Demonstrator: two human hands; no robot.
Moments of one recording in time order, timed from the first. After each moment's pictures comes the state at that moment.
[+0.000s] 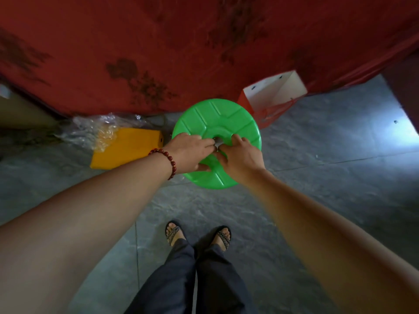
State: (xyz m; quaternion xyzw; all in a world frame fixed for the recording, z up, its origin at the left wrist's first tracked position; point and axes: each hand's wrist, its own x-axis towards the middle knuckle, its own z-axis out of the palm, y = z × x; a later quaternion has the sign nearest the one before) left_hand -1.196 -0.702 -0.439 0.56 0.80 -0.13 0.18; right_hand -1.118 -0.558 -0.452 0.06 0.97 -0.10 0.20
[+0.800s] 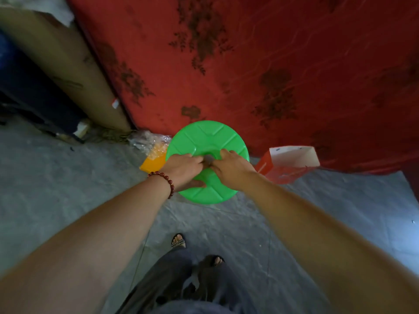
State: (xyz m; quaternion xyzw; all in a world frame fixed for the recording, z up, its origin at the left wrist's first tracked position) left_hand -1.123 -0.798 -0.255 0.32 0.93 -0.08 0.18; right_hand -1.129 -0.629 -0.268 -0.23 0.95 -0.04 0.21
